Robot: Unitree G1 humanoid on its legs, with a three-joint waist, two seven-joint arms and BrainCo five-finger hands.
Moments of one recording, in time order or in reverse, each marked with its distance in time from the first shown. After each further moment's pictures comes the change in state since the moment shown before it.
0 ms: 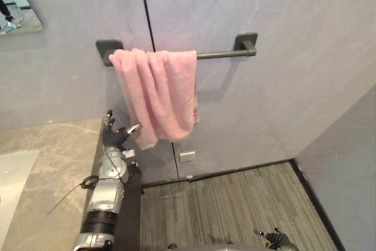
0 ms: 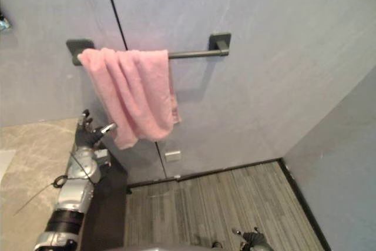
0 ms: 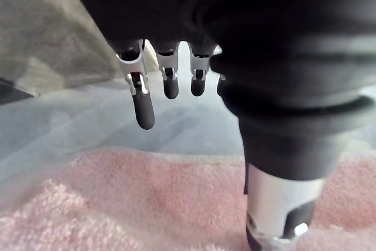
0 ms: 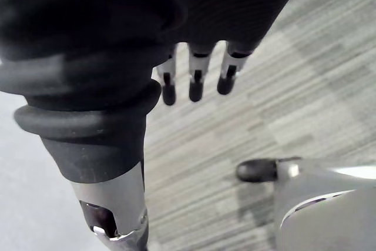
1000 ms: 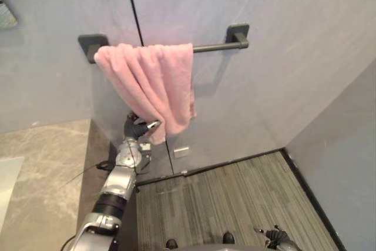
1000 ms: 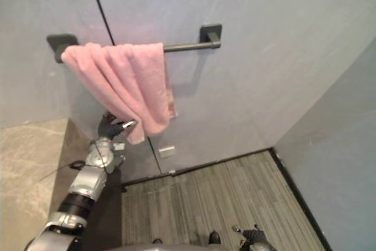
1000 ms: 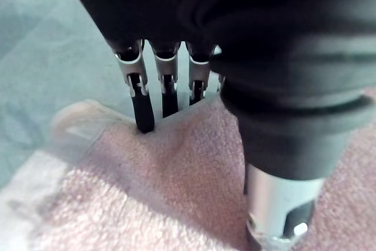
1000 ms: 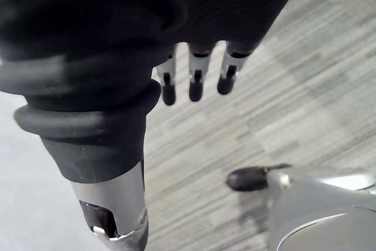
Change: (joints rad) left arm -0.157 0.042 -0.157 0.159 -0.010 0.006 -0.024; right arm -0.014 0.003 -0.018 -0.001 -0.034 -0.001 -0.001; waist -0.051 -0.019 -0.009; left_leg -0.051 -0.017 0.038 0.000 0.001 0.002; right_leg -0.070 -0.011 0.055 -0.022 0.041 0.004
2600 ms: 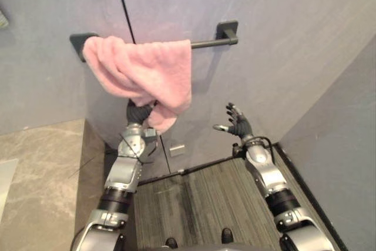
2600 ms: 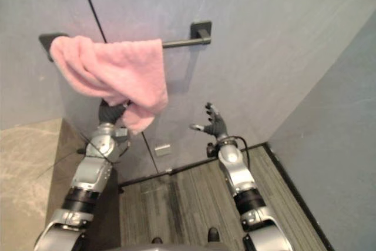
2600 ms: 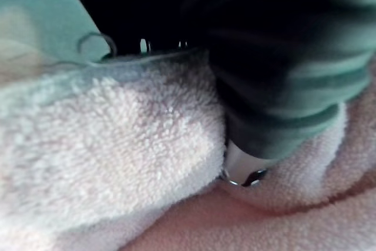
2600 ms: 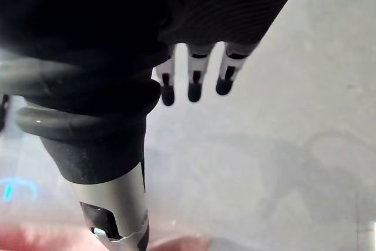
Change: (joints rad) left arm -0.013 -0.083 0.026 -0.229 -0.074 -0.018 -0.023; right arm -0.434 -0.062 0.493 -0.638 0.118 -0.070 0.075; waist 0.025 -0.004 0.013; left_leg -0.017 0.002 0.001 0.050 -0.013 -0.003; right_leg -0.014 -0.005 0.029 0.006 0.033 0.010
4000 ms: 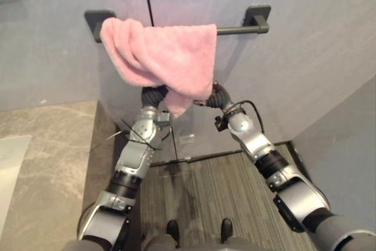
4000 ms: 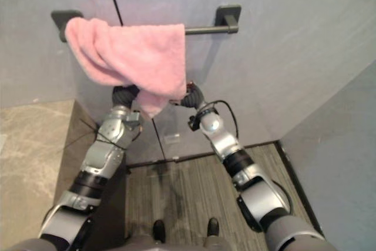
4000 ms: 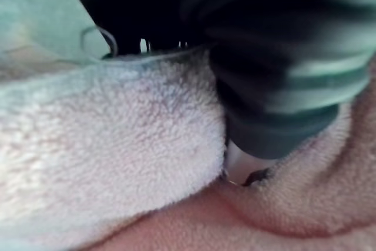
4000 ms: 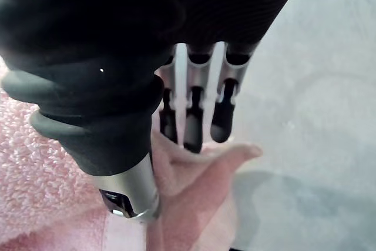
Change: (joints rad) left arm -0.145 0.001 -0.108 -0.013 -0.174 -0.034 -0.006; right arm -0.358 -0.033 0.178 0.166 -0.060 0.012 -0.035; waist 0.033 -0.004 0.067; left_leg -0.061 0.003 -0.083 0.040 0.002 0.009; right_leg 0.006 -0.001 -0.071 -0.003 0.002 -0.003
